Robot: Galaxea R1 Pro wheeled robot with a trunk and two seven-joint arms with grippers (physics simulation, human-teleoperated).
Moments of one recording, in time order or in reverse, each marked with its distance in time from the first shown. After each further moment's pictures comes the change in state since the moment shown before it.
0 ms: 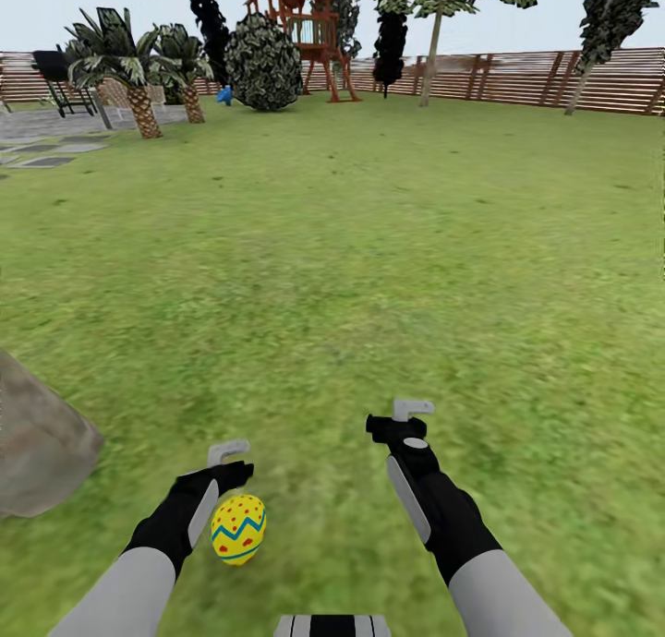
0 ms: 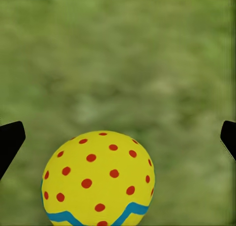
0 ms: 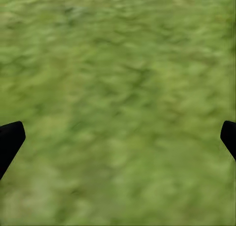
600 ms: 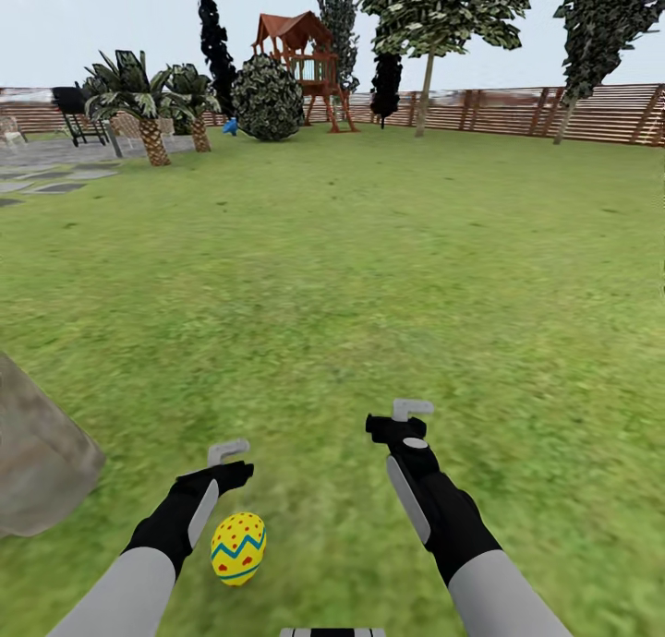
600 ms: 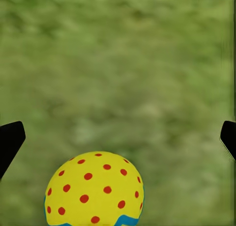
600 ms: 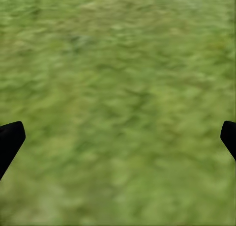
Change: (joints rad) left arm 0.000 0.000 0.000 0.000 0.000 -0.001 0.001; right arm 0.000 0.001 0.000 -0.001 0.000 0.000 0.000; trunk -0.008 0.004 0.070
